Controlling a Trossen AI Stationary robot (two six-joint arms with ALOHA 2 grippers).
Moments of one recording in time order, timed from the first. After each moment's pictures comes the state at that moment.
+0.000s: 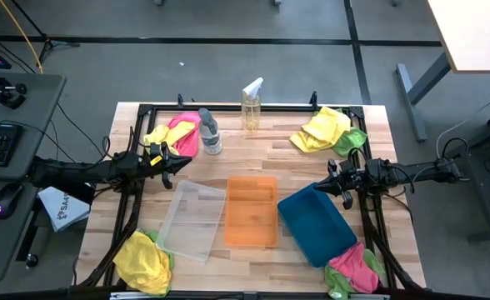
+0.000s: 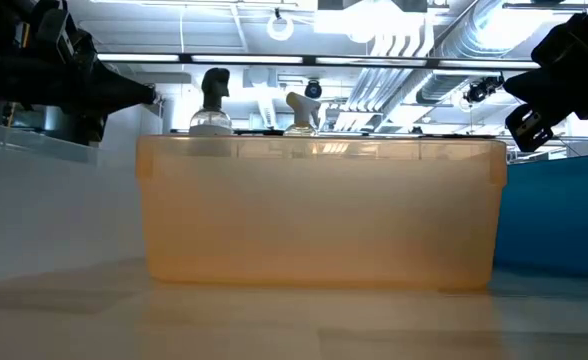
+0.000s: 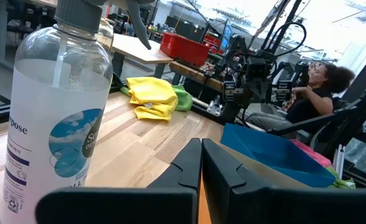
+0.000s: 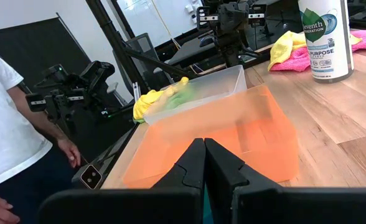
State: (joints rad) left arm 0.03 0.21 0.02 0.20 -0.25 -0.36; right arm 0.15 0.07 0.02 -0.01 -0.03 0.41
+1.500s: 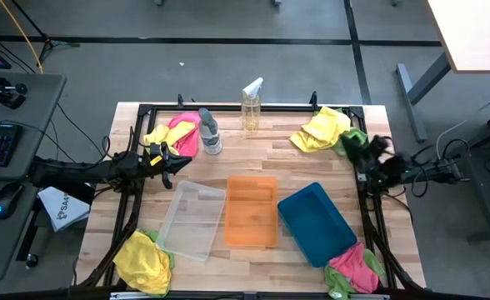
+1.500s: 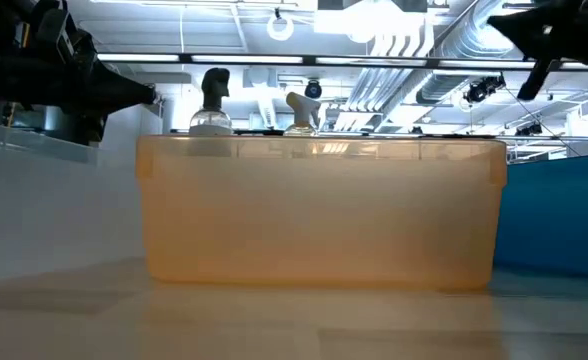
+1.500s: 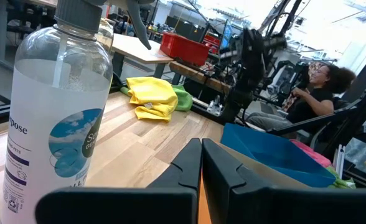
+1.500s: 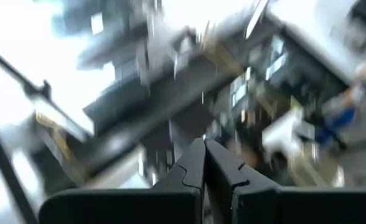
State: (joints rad) left arm 0.03 0.21 0.02 0.20 -0.25 -0.36; right arm 0.13 0.07 0.02 0.72 0.57 0.38
